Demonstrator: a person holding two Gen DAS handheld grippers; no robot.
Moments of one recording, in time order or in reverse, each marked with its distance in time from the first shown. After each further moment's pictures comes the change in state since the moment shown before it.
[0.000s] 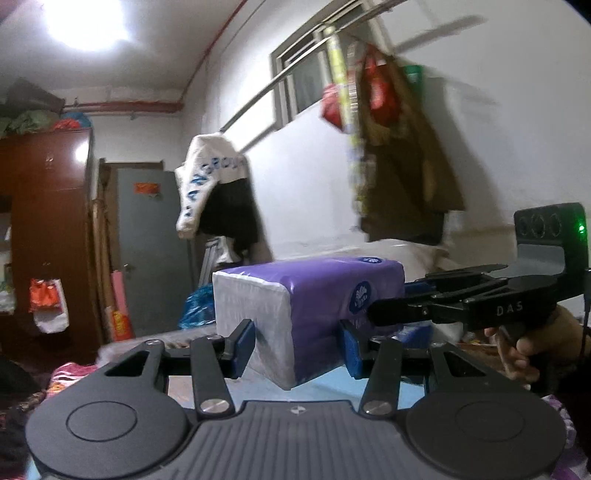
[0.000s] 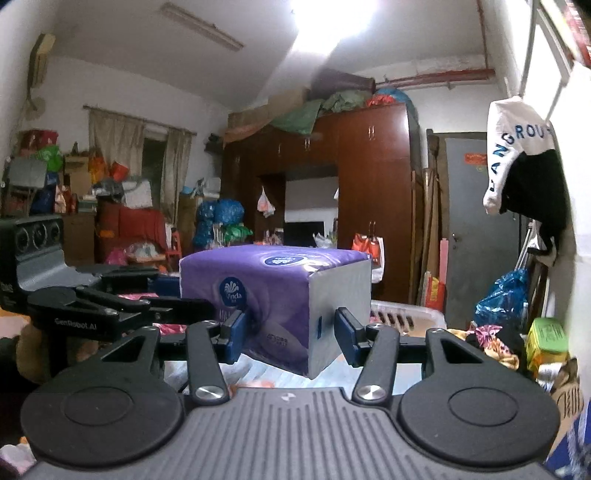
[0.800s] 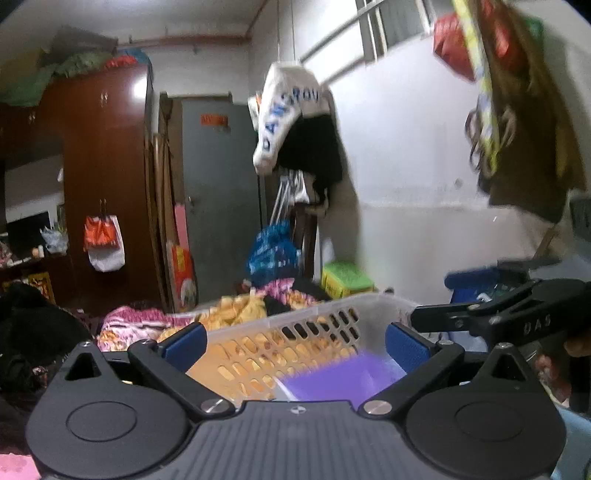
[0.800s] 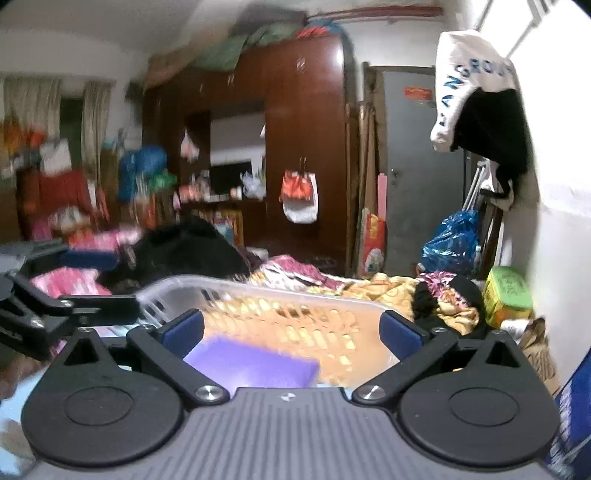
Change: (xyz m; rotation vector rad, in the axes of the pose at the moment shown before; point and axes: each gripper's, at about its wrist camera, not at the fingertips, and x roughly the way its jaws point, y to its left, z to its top) left arm 0.103 0.095 0.017 -0.084 0.201 0.203; right arm 0.104 -0.041 0.000 0.135 0.188 -0.217
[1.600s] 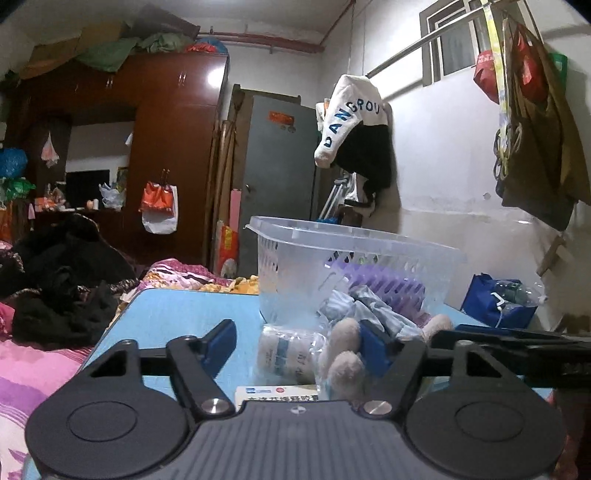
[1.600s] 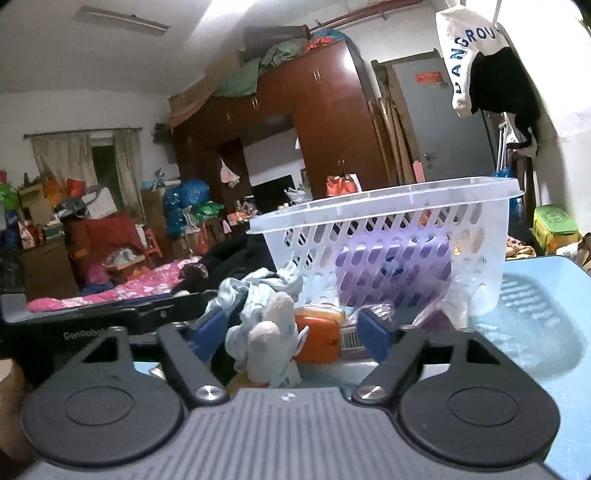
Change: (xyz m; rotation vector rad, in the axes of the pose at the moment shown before) left arm -0.113 -0.012 -0.136 -0.179 -0.030 0.157; right arm -0.050 0.091 -0.109 0.140 -0.054 0.139
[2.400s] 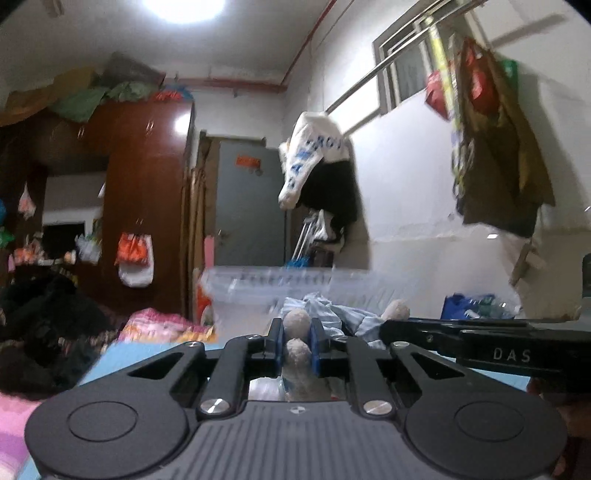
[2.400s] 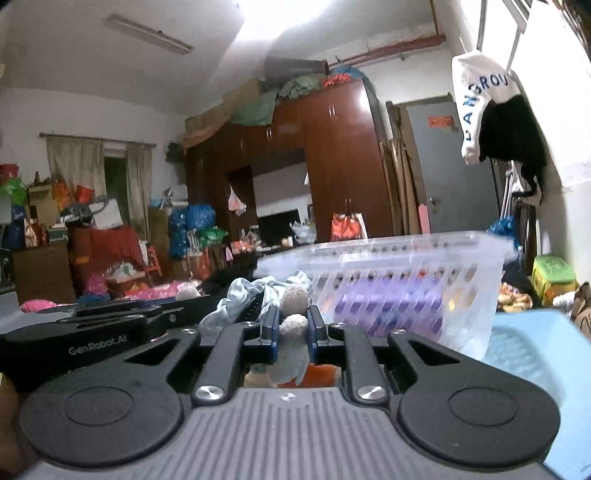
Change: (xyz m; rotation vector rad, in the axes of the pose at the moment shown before) left arm -0.023 -0.039 0.015 0.098 -0.159 -0.087; right arm -0.030 0.006 0.018 -0.090 -0.130 0.010
